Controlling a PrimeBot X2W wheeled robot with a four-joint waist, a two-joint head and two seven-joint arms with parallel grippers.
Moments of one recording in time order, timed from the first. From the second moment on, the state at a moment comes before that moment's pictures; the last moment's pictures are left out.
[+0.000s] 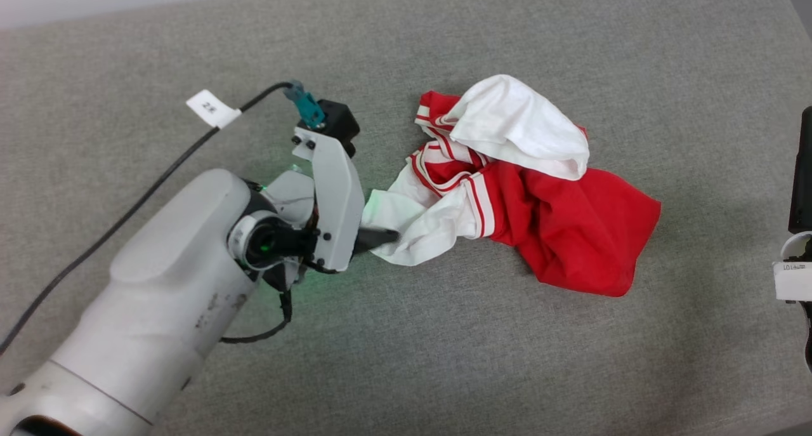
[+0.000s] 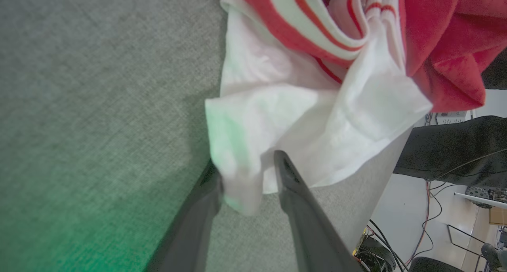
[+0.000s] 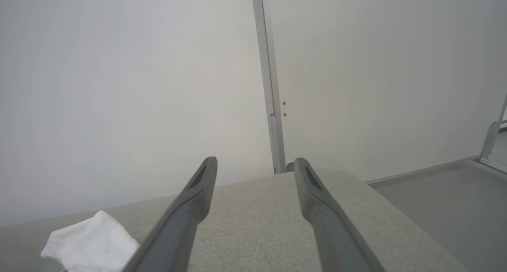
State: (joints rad) left arm -0.97 0.40 -0.85 0.53 -1.16 -0.10 0.86; right arm -0.32 -0.32 -0.05 0.04 0.58 0.13 -0.26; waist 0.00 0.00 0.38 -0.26
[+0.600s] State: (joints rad) left arm -1.08 0.69 -0.79 0.49 -1.10 -0.09 0.88; right arm -0.30 -0.30 -0.05 0.03 0.56 0.13 -0.26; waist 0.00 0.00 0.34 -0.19
